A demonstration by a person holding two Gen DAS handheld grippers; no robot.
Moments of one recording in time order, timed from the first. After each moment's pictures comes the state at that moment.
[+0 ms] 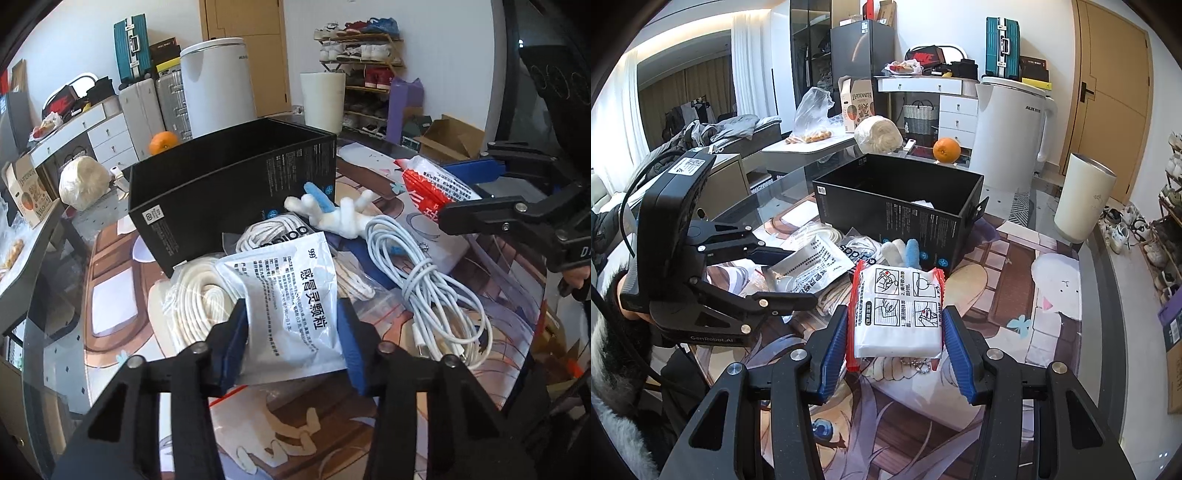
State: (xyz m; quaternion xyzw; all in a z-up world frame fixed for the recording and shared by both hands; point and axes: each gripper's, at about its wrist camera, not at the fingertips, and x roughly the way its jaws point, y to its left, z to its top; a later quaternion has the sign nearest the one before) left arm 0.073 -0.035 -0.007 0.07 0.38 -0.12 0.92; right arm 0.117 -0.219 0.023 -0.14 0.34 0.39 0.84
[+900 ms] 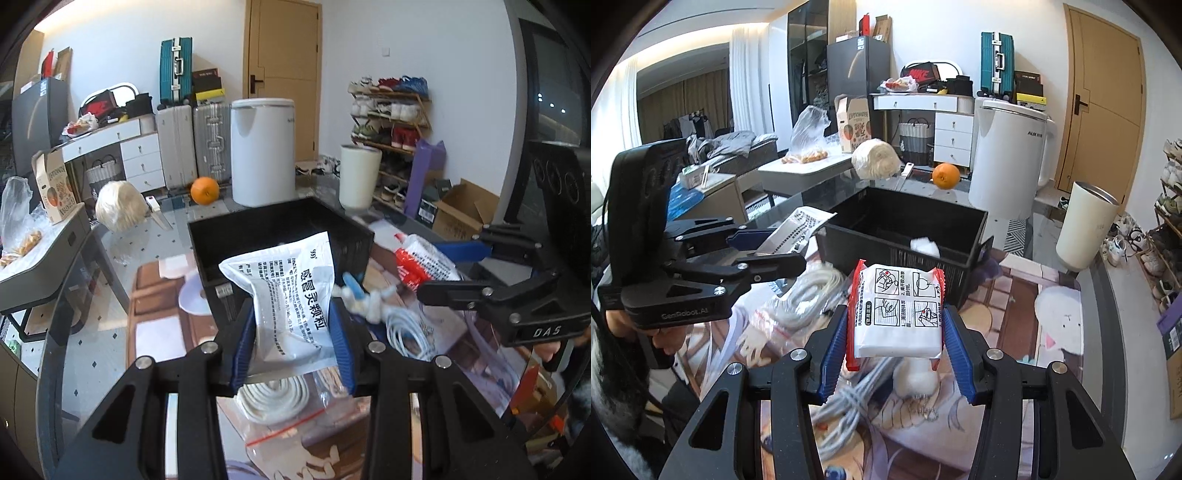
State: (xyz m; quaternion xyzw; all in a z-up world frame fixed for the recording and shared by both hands) left arm 0.072 0.000 0.044 0.00 0.29 -0.08 0.95; right arm 0.128 -0.196 0.040 -0.13 0.31 0.39 0.86
